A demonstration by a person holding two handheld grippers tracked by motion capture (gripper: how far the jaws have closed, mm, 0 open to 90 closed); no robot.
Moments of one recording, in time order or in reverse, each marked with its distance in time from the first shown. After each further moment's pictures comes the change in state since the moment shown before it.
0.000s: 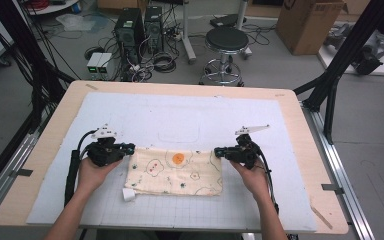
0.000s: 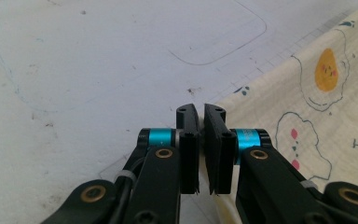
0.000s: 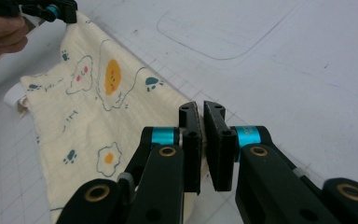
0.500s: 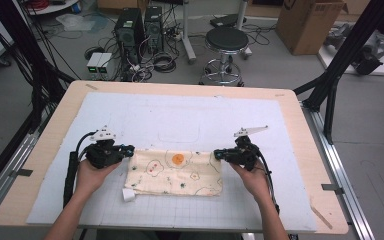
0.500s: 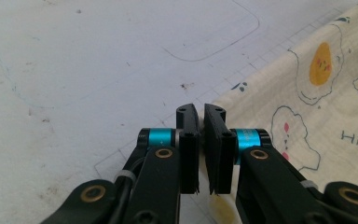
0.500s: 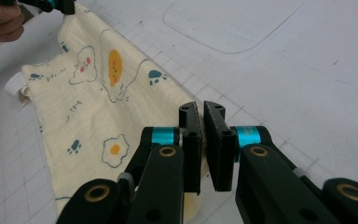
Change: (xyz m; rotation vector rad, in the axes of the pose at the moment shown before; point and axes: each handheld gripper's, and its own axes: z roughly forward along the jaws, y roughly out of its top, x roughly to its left) left arm -0.005 -0.001 -0.006 0.005 -0.010 0.025; right arm 0.007 -0.001 -0.001 0.025 -0.007 -0.031
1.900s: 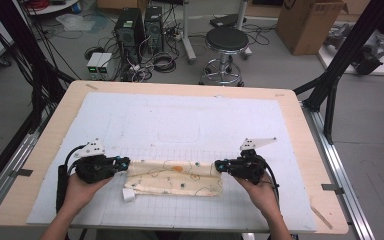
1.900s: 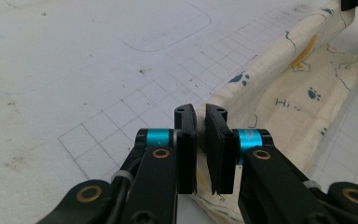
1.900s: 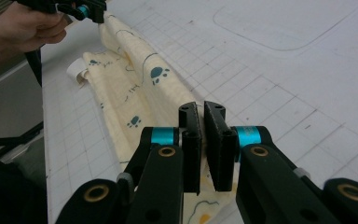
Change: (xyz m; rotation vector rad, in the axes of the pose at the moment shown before) left arm -0.016 -0.027 -0.031 -0.067 -0.106 0.031; right arm 0.030 -0.021 -0.025 -0.051 0.096 -0.064
